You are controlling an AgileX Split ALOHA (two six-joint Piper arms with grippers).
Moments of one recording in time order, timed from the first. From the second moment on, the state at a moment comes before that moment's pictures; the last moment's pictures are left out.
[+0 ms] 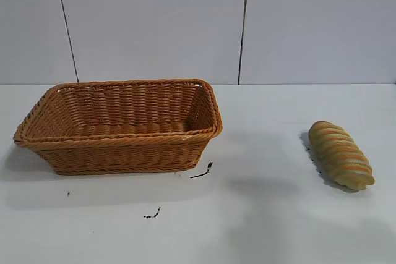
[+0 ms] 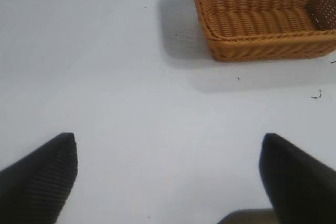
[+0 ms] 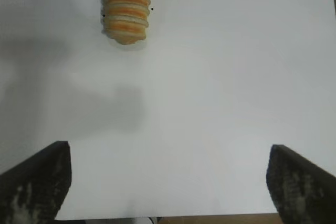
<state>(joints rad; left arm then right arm) 0.01 0.00 -0.50 -0.02 1.06 0.04 -0.03 1.34 -1.09 -0.04 1.04 0.02</state>
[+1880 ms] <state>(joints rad) 0.01 0.00 -0.50 -0.02 1.06 0.04 0.11 2.15 -1.53 -0.05 0.94 0.07</state>
